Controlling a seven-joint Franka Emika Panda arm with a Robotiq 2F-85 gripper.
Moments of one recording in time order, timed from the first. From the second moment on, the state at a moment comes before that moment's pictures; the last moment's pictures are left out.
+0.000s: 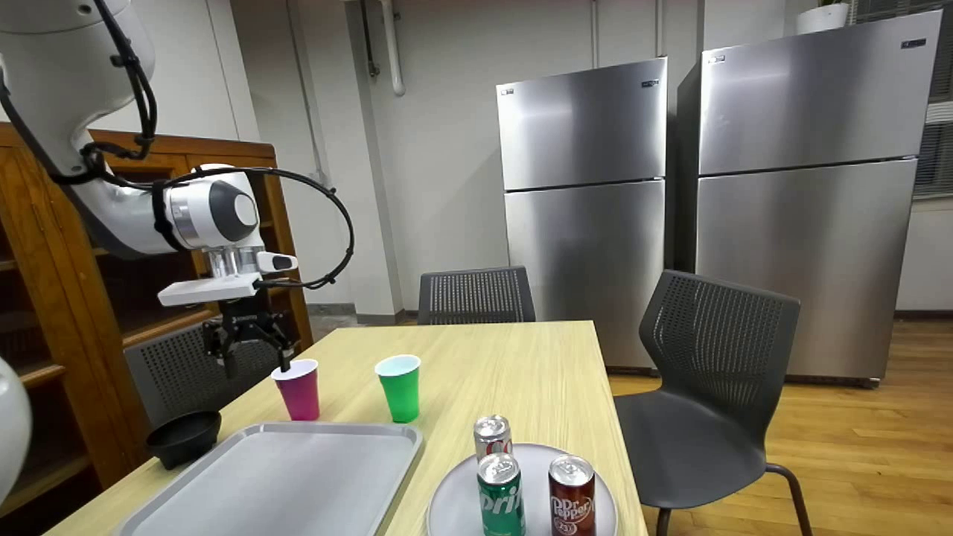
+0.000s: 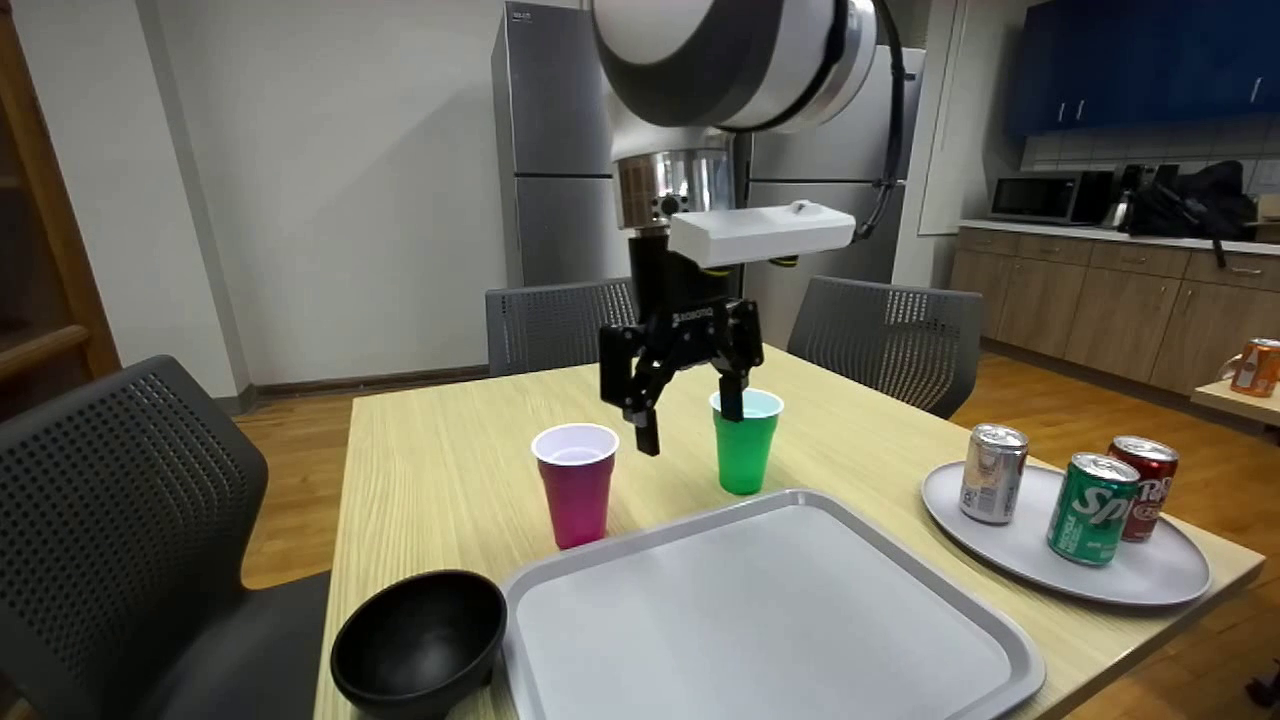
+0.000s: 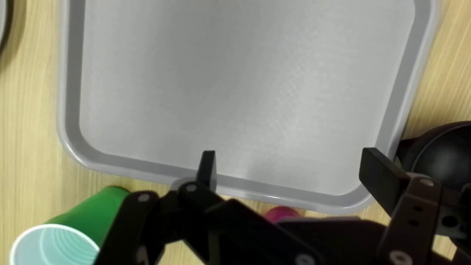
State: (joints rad) arm 0.30 0.19 0.18 -2.22 -0.08 2.29 0.16
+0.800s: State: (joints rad) arm 0.16 0.04 0.11 -2.40 -0.06 2.34 0.11
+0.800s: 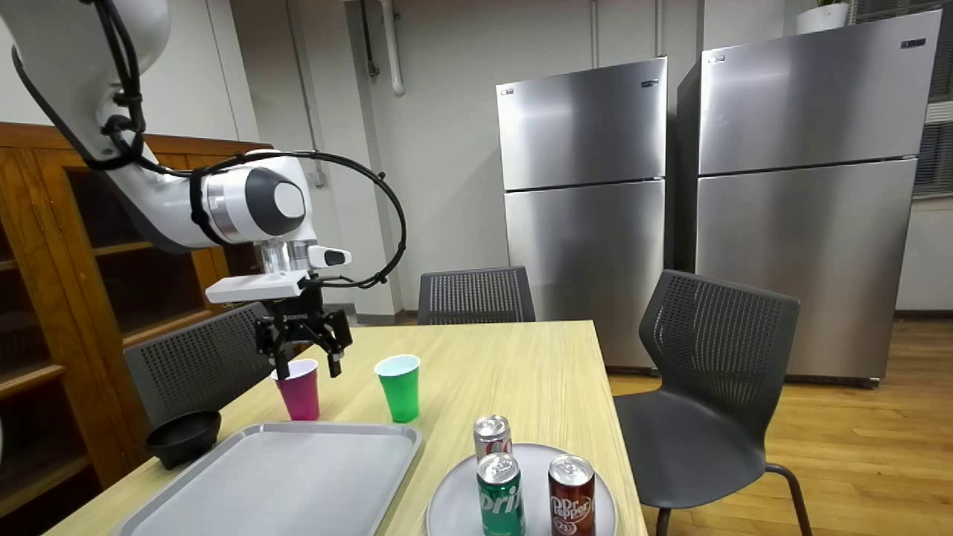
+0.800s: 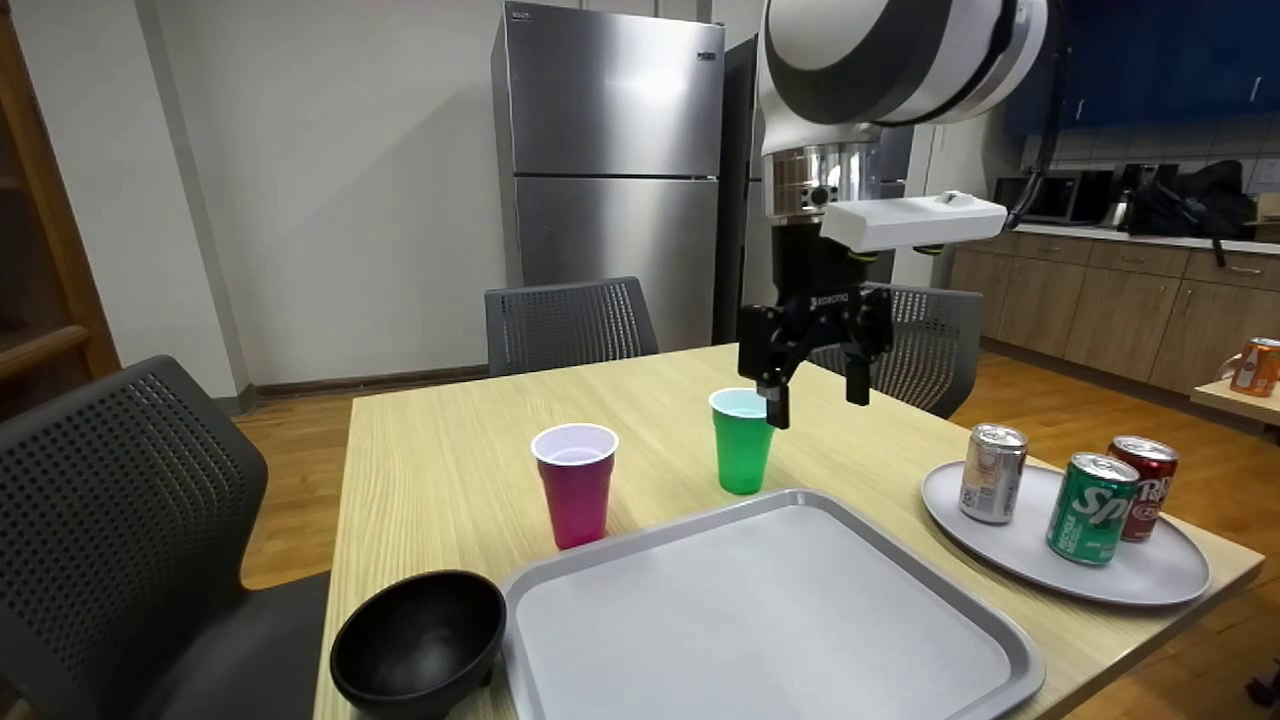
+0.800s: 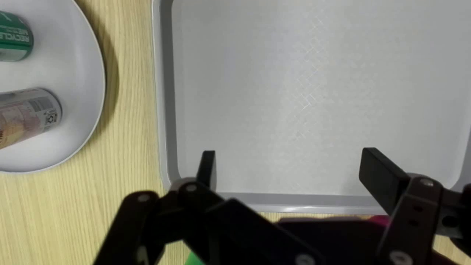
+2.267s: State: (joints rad) arm 0.04 0.02 -0.01 -2.40 -0.18 2.48 -0.12
